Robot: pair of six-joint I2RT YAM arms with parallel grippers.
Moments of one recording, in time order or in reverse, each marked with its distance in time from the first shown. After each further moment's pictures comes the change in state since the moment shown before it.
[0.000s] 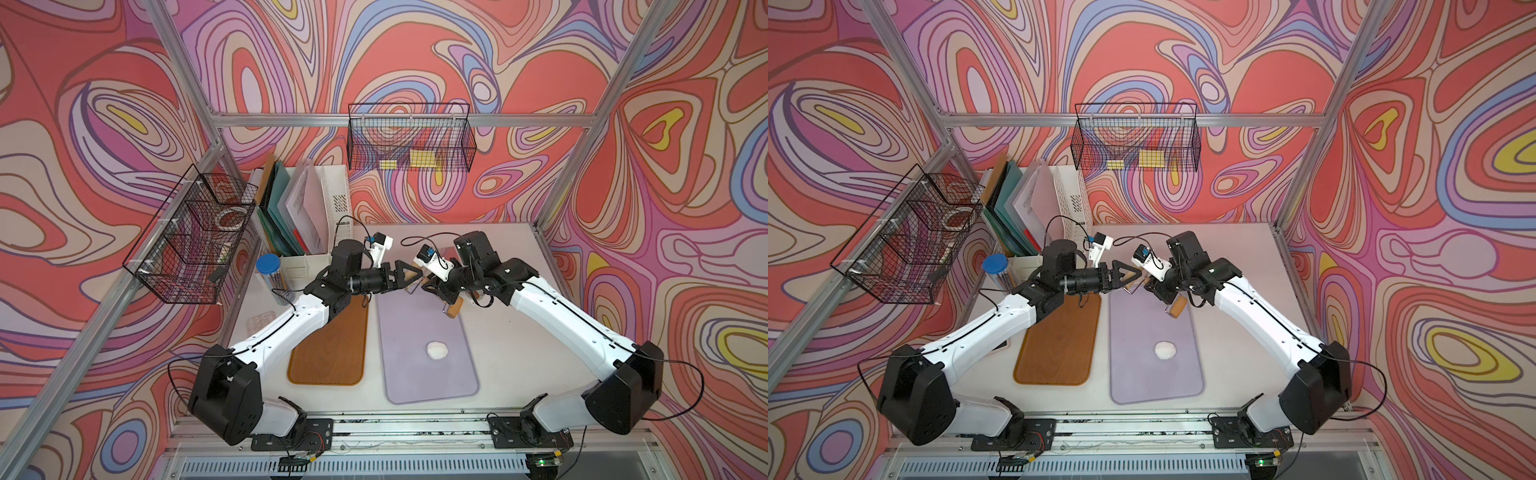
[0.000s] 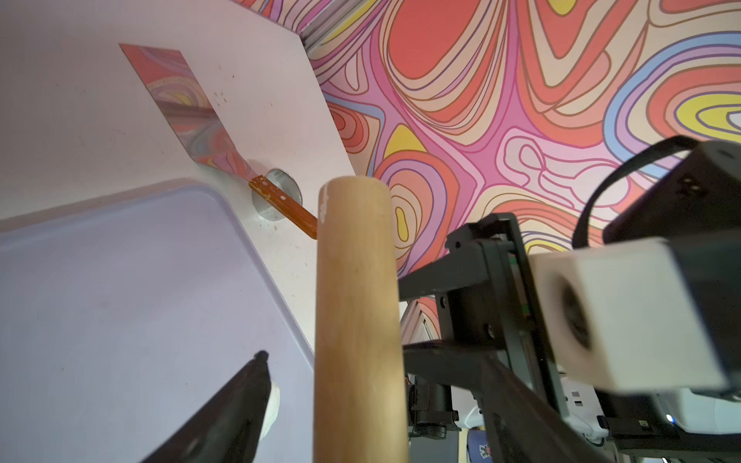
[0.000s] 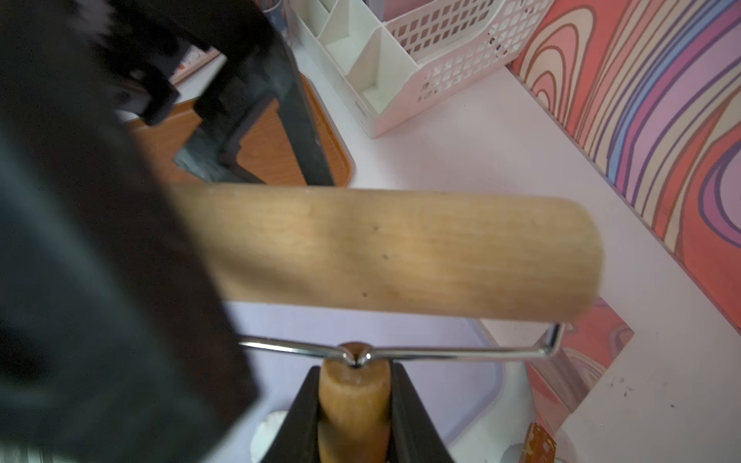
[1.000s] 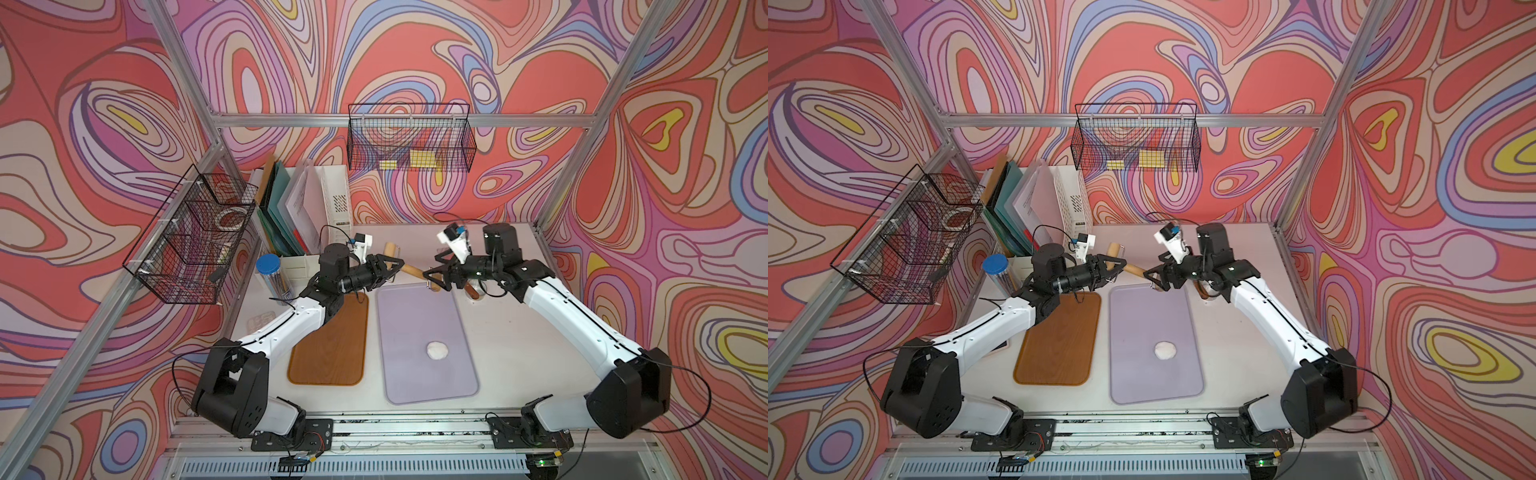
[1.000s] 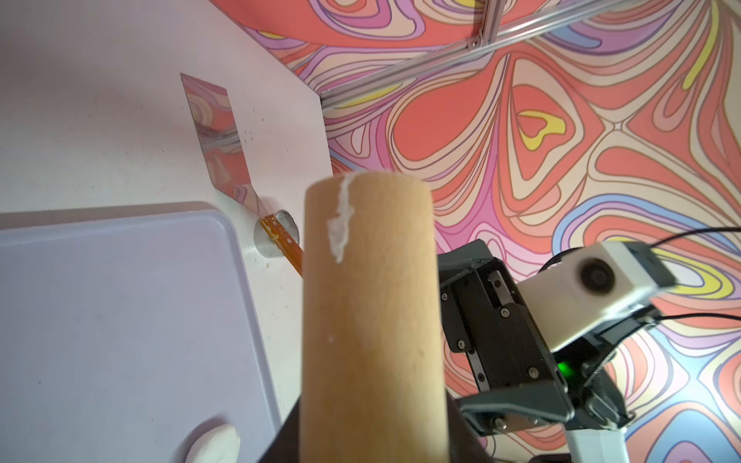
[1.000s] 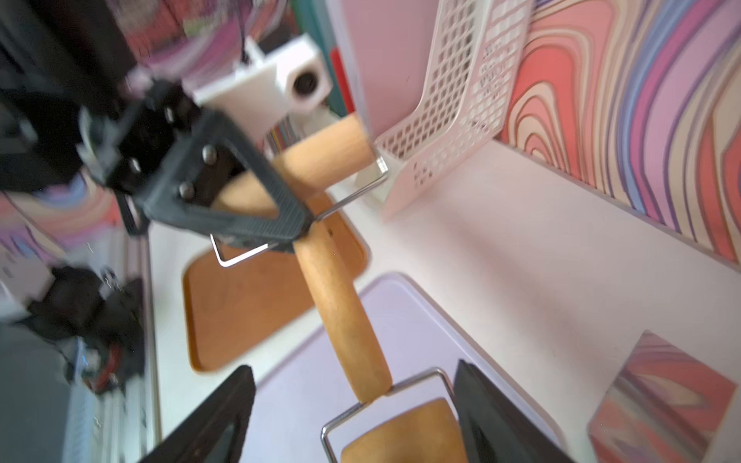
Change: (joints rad) left arm 0.104 -0.006 -0.143 0.340 -0.057 -0.349; right arm -0.275 -0.085 -0.171 0.377 -0.394 0.368
